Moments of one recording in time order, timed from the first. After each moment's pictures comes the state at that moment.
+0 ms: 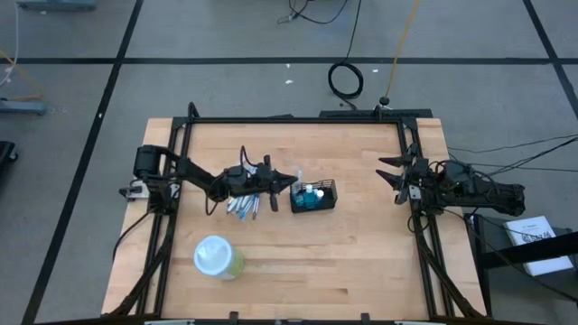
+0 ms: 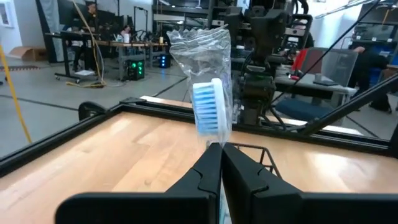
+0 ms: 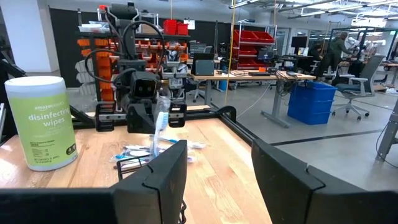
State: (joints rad) left arm 0.08 1.84 0.58 1.32 -0.06 -0.09; right arm -0.04 0.01 0.29 -0.23 0.26 -0.03
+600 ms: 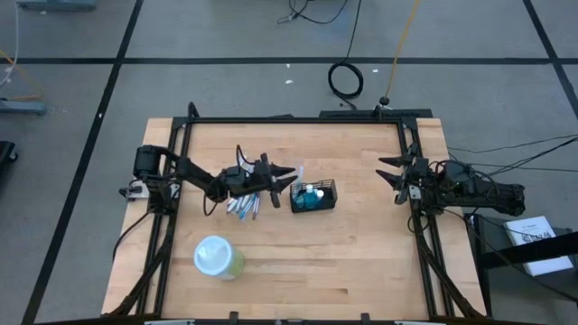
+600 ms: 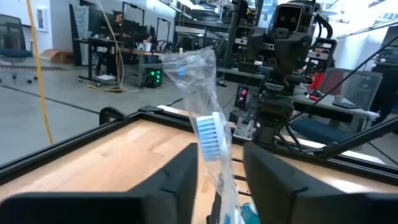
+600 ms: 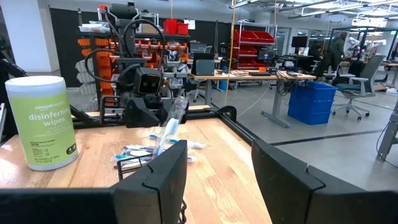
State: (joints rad) left arm 0.08 1.84 0.58 1.37 -0.16 -0.14; right arm -0.04 0.01 0.29 -0.23 0.26 -0.03
